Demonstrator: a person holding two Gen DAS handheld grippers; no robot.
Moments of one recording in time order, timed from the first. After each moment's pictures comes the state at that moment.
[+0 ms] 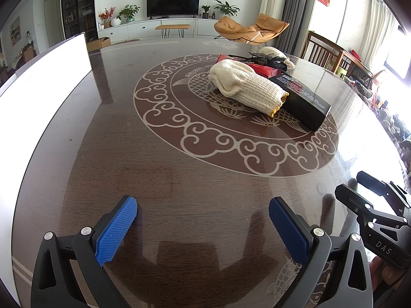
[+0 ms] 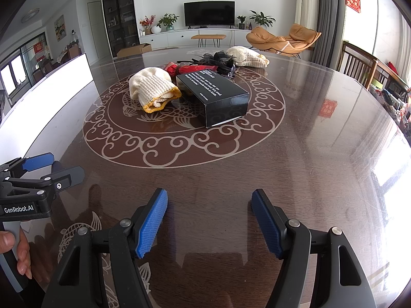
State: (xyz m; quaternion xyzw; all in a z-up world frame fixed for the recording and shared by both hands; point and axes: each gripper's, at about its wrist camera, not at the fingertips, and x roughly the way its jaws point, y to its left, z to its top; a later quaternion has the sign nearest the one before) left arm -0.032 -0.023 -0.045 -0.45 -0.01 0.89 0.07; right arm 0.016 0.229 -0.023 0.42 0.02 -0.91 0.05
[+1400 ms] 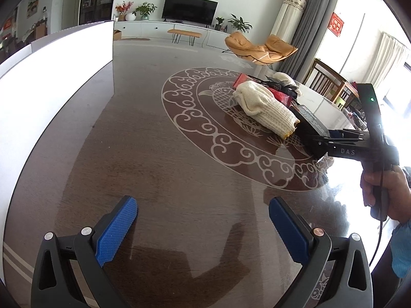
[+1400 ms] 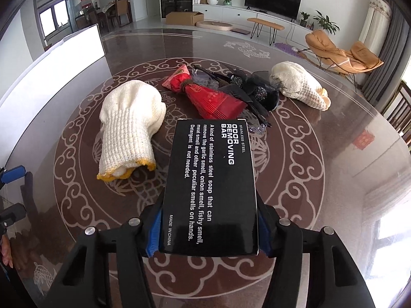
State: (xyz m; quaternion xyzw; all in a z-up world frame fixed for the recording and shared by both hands) left arm -0.023 -0.066 -0.039 -0.43 -0.10 0.89 0.06; right arm -0.140 0.216 -0.023 0.47 0.12 -0.86 0.18
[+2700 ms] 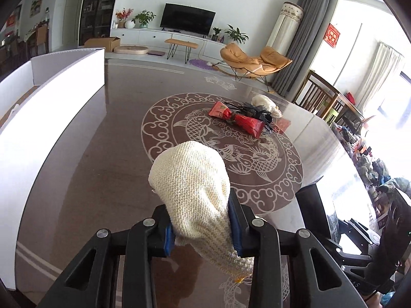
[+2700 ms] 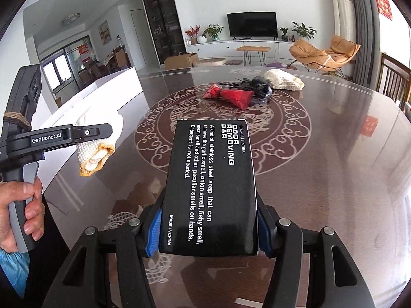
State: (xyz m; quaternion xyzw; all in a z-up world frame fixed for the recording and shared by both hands) left arm -0.007 -0.054 0.030 -0.39 -0.12 0.91 0.07; right arm 0.031 0.227 0.020 0.38 0.01 -0.90 0.20
